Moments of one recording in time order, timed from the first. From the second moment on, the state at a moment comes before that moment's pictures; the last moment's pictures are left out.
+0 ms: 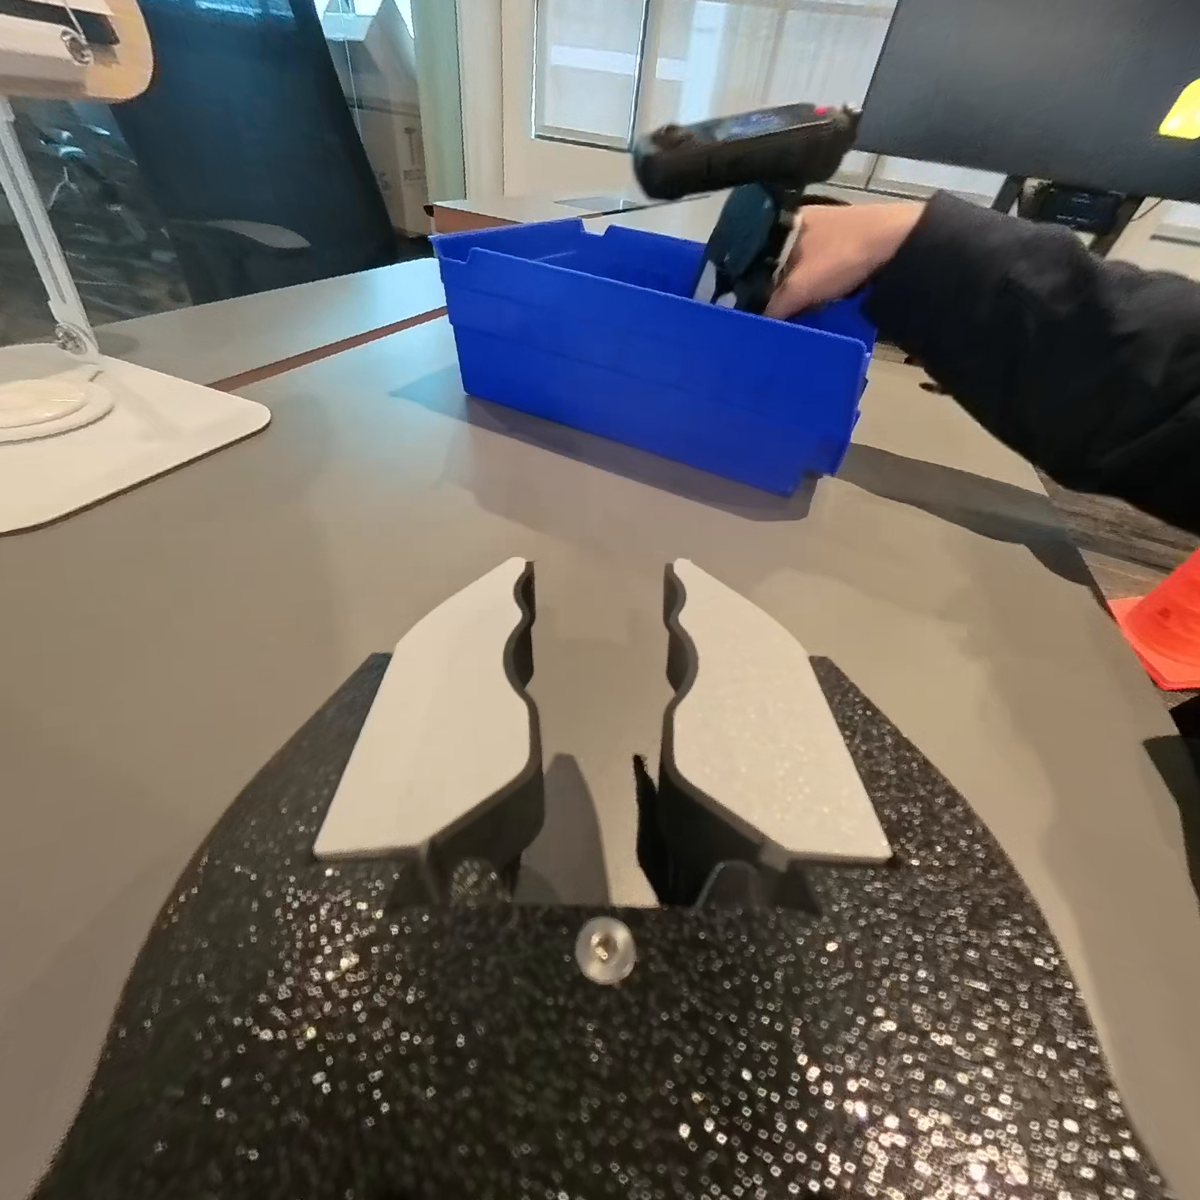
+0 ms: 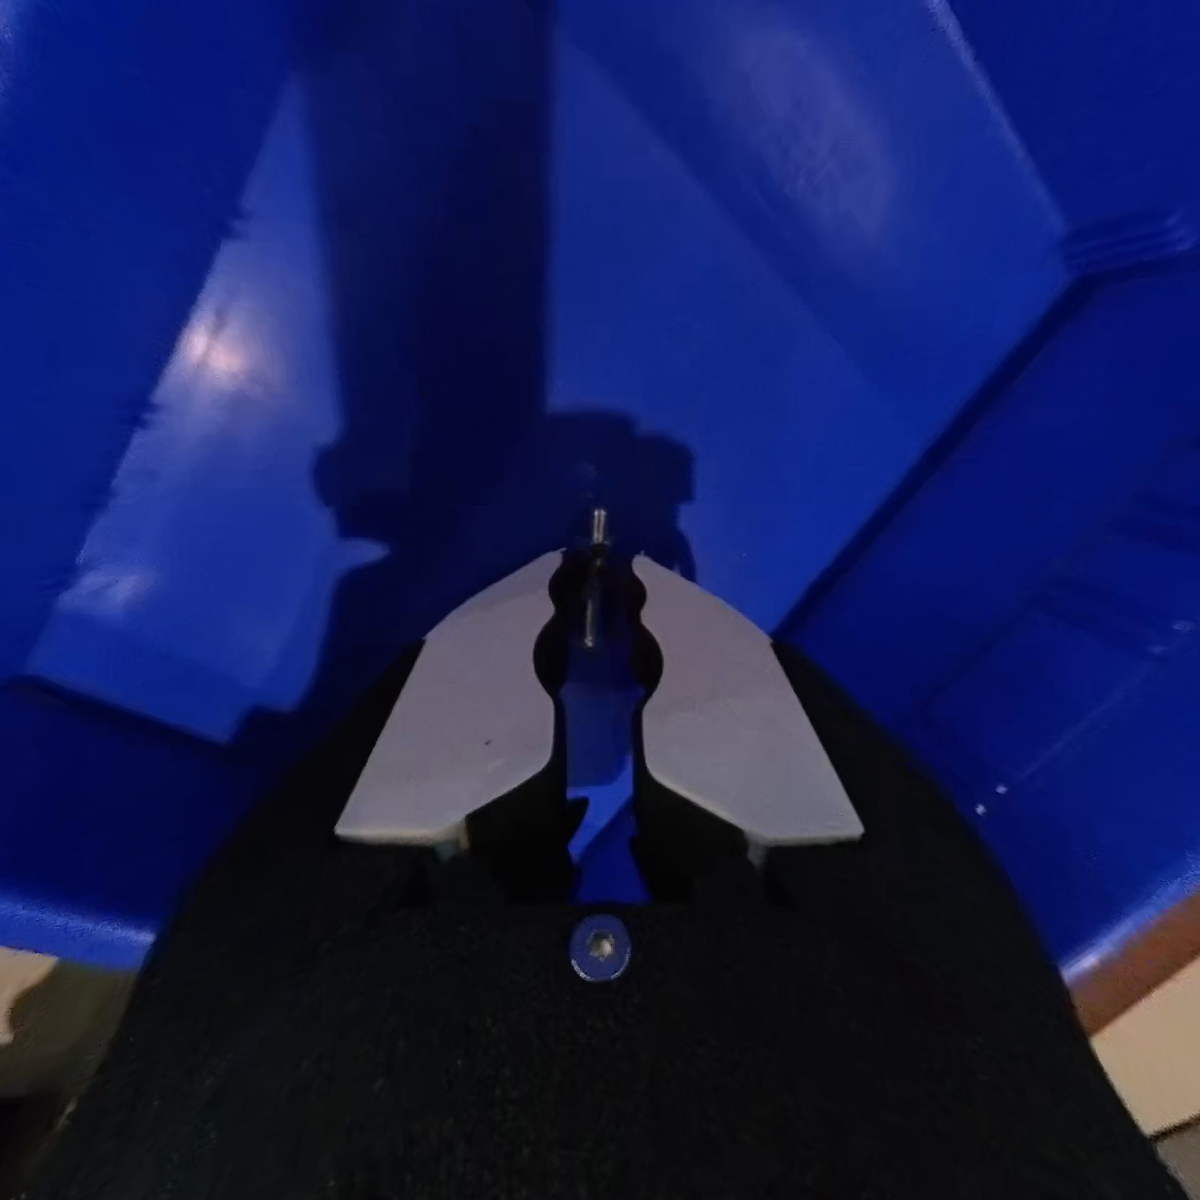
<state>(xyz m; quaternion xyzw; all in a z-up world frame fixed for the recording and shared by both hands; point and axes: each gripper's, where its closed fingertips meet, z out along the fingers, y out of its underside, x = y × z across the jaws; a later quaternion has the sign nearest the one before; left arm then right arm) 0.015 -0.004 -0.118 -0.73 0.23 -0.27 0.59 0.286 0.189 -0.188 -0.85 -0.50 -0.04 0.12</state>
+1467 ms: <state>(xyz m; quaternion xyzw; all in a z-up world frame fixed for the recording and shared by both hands) -0.305 -0.026 -0.076 -0.94 0.08 0.06 0.33 0.086 -0.008 -0.051 -0.57 -0.41 0.33 0.63</state>
